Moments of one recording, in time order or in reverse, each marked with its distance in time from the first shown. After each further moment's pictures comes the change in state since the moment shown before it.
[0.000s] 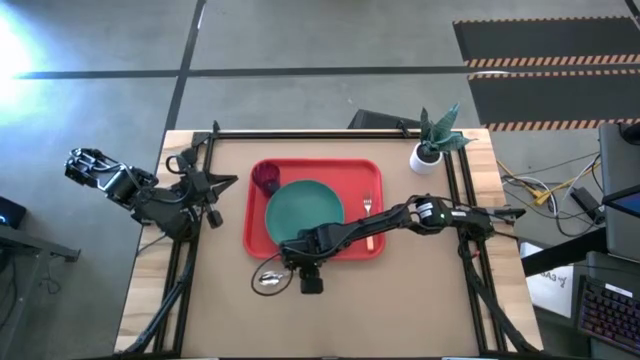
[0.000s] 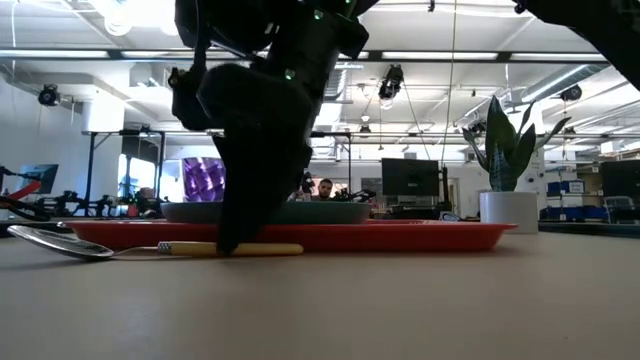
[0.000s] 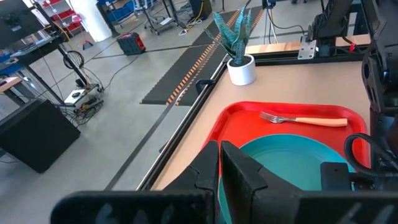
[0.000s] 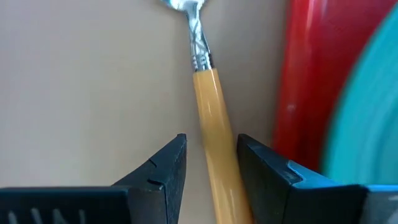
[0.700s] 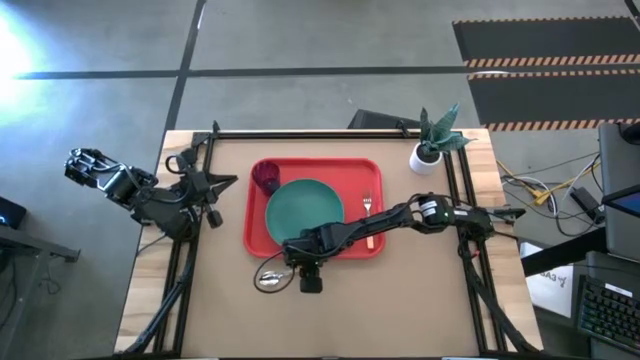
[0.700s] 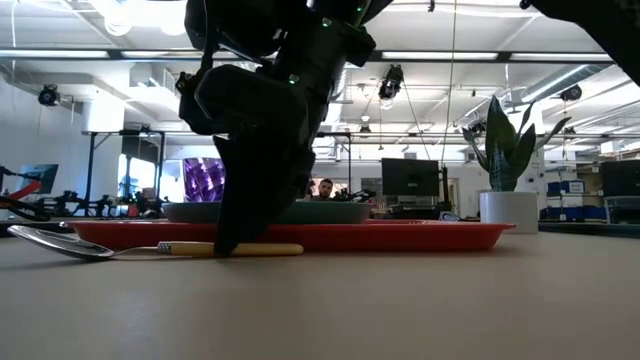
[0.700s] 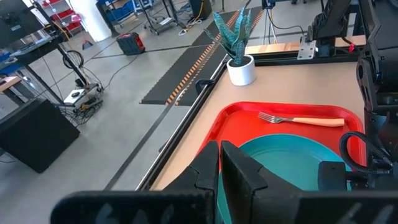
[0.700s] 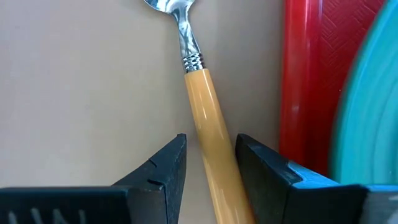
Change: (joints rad) left arm 0.000 -0.002 0.000 0.000 0.001 -0.002; right arm 0.007 -0.005 -0.090 0.100 -0.021 0.073
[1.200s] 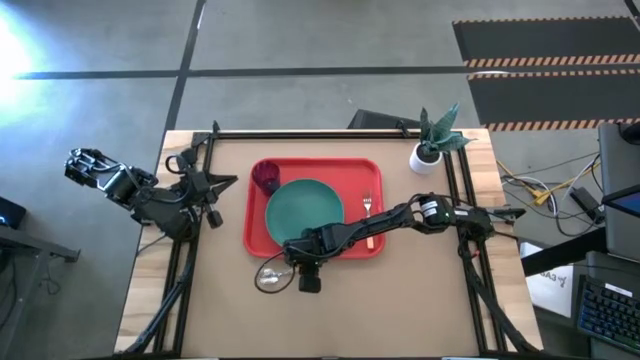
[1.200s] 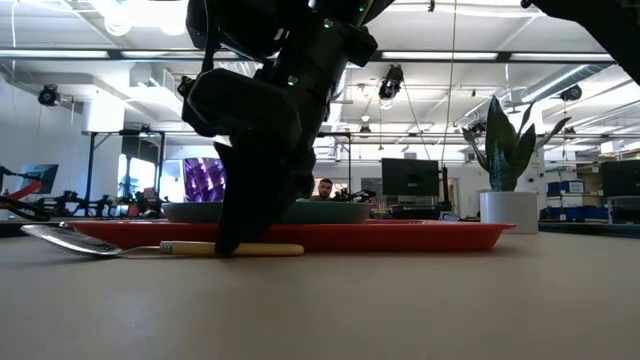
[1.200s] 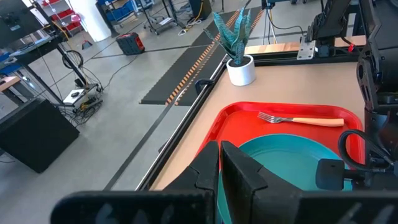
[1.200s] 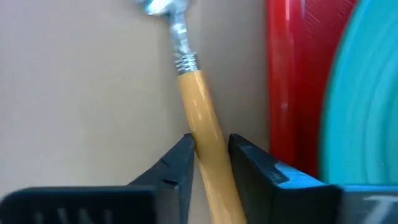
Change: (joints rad) left arm 0.000 0.000 0.000 0.000 0.001 0.000; right arm 0.006 0.001 -0.013 0.011 0.026 0.064
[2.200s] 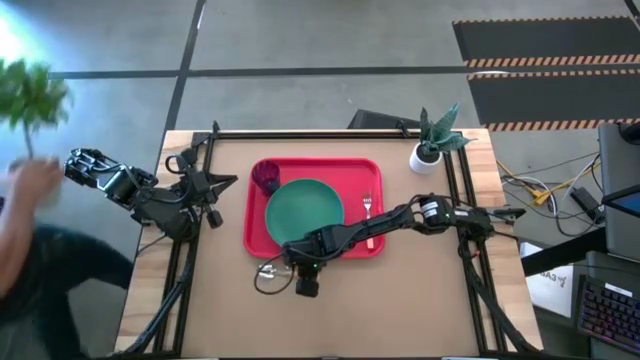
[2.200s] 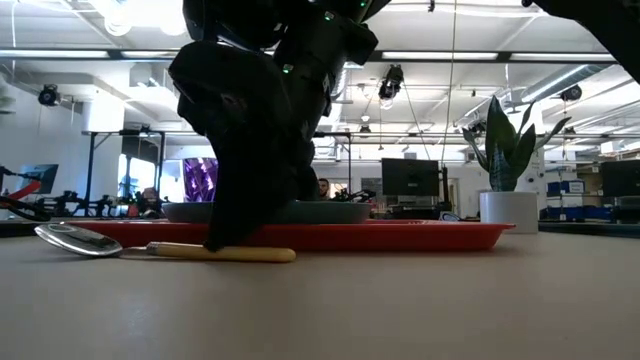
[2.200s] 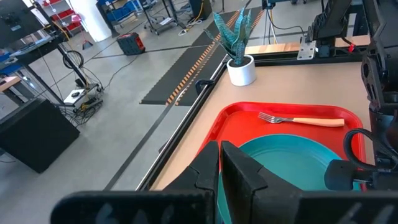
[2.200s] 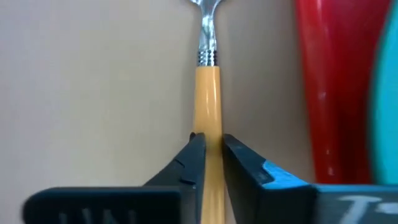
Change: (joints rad) left arm 0.000 0.000 0.000 0.000 -0.002 0.000; right arm 0.011 -0.002 -0.001 0.000 -0.065 0.124
